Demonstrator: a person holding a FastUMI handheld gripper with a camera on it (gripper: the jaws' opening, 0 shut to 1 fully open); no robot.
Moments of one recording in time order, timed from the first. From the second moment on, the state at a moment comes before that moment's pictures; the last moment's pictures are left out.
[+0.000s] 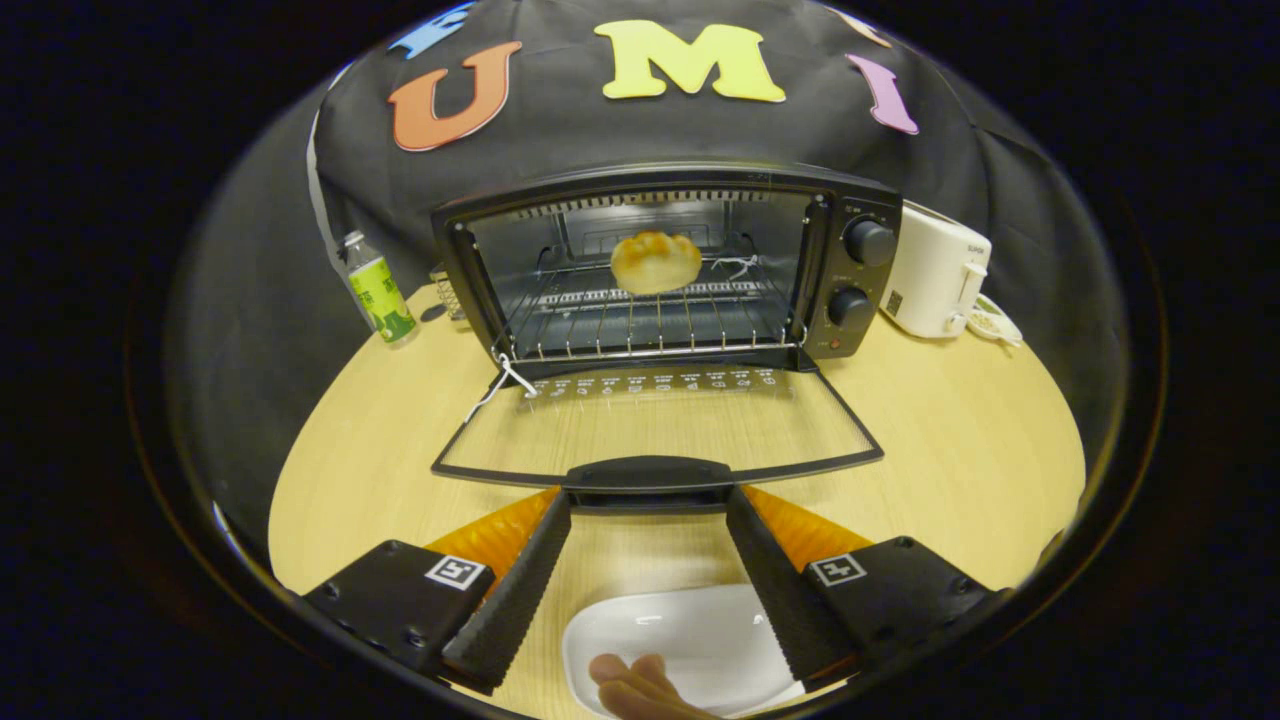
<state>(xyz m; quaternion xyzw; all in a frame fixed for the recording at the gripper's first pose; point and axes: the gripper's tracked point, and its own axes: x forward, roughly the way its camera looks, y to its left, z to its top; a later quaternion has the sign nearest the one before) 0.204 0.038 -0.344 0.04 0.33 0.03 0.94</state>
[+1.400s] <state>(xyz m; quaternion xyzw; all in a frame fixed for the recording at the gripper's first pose) 0.252 0.041 -0.249 -0.03 0.14 0.02 0.99</state>
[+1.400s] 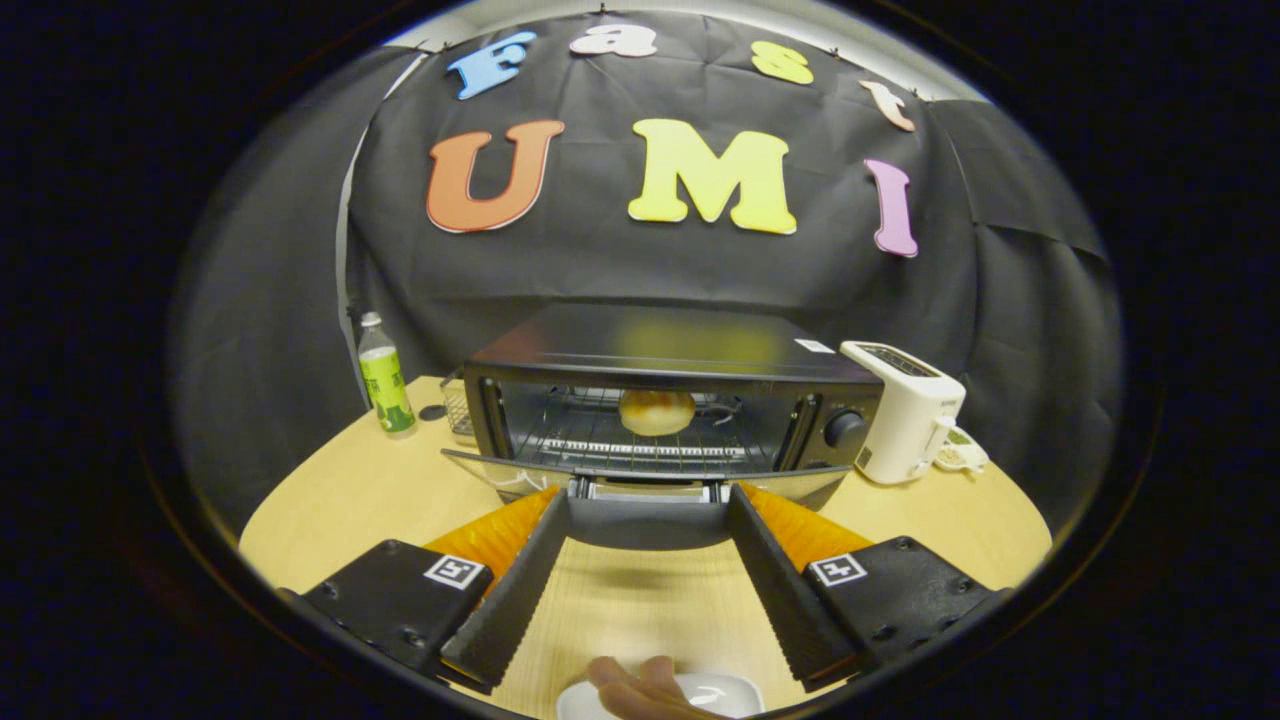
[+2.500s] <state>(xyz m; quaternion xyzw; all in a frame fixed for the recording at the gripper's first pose) 0.169 0.017 -0.140 0.03 0.07 0.01 1.00</state>
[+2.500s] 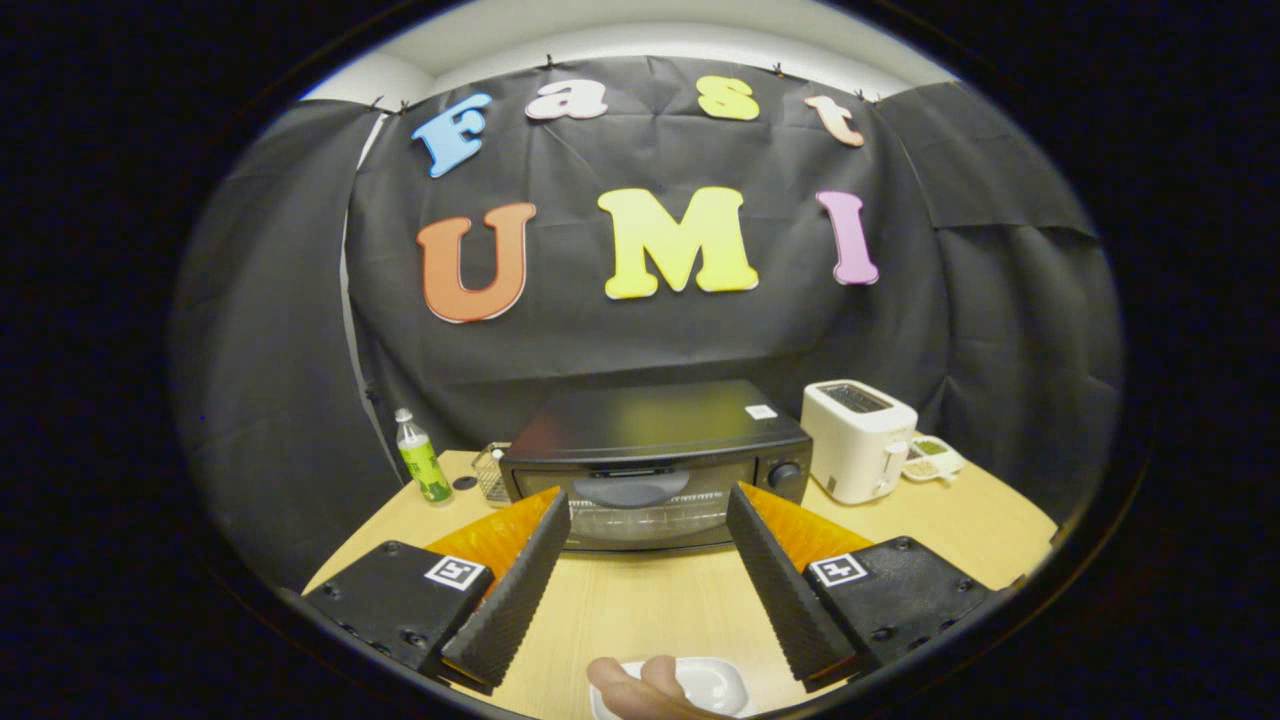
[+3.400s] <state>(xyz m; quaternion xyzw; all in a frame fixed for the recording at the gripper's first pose) 0.015 -0.004 -0.018 -0.01 -0.06 0.04 1.00</state>
